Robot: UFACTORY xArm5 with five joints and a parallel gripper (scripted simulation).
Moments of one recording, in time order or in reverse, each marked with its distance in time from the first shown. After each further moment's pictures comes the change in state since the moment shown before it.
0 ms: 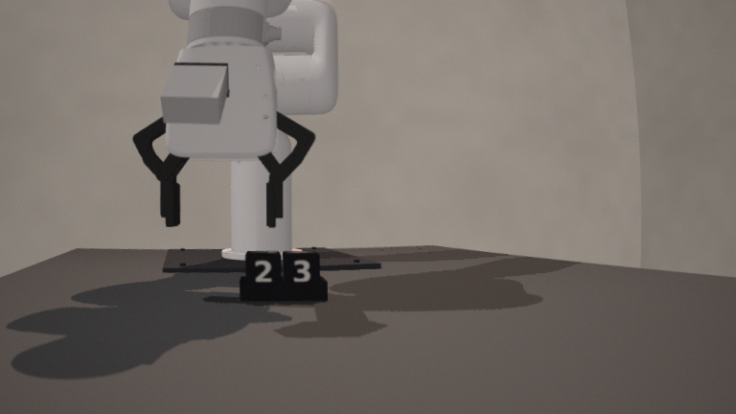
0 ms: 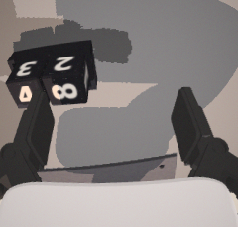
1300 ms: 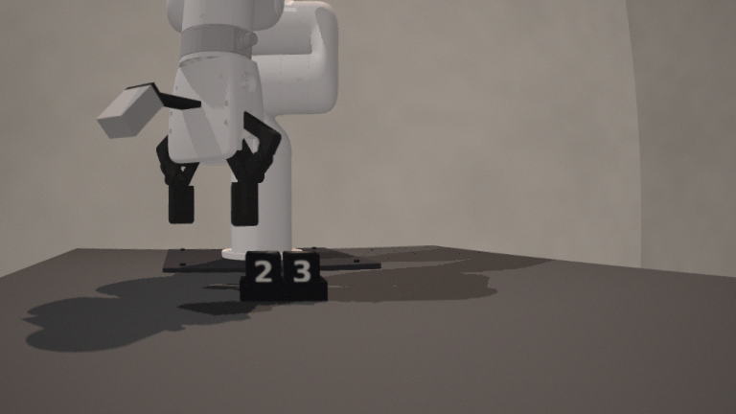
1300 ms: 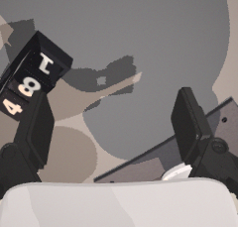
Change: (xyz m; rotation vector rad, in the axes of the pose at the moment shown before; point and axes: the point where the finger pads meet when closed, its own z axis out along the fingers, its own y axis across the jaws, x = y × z) arm -0.046 0.017 0.000 0.000 0.002 0.642
